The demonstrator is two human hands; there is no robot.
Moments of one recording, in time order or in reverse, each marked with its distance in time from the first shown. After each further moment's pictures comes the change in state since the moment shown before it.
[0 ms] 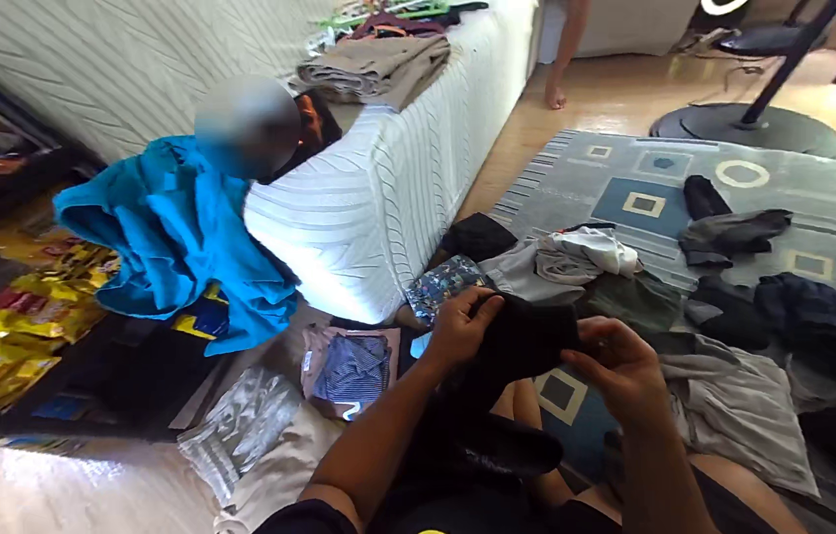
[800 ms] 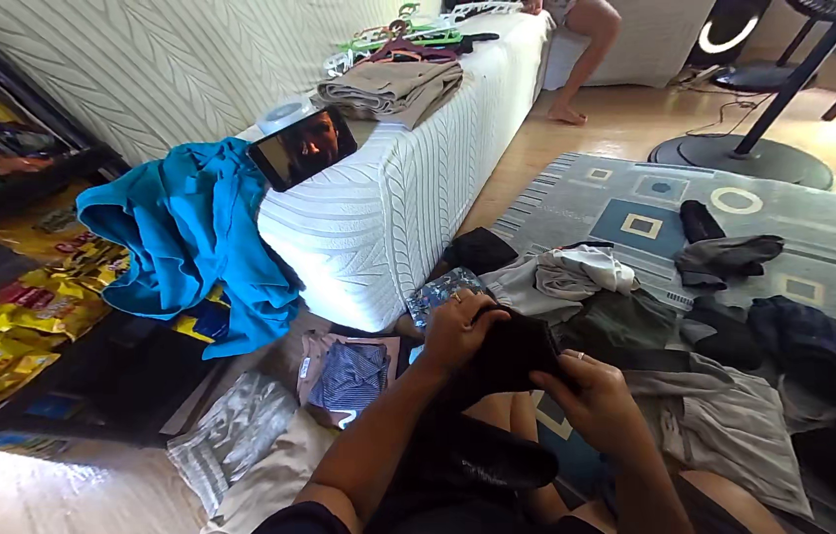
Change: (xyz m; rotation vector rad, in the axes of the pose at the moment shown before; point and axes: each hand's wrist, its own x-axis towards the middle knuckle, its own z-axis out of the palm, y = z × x) left_hand 0.006 -0.012 0.000 0.410 0.221 0.469; right_hand -0.010 -0.016 0.017 -0.759 -0.099 -0.064
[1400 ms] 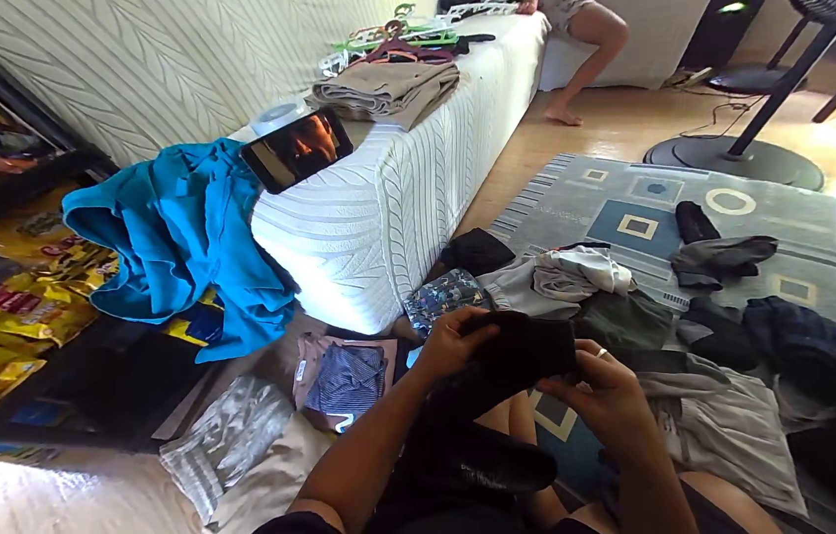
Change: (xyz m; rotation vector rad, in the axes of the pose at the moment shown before) left_hand -0.004 0.010 -0.012 -0.684 -0.223 -0.431; right_hand 0.000 0.007 -0.003 0.315 0.064 0.040
